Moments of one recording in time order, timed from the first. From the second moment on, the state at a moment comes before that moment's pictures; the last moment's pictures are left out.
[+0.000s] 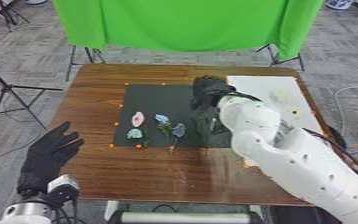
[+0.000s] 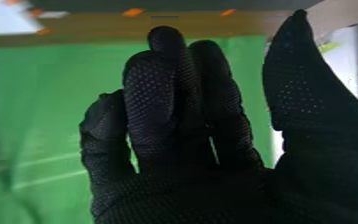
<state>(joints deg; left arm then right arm) 139.9 -68.2 -101.7 -133.6 51.8 20.0 4.8 -58.5 -53.8 41.5 -108.0 -118.6 -18.6 36.7</state>
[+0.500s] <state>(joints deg) 140.3 -67.8 -101.3 -133.8 51.7 20.4 5.1 -54.2 -36.2 40.1 -100.7 -111.6 -11.4 45.4</state>
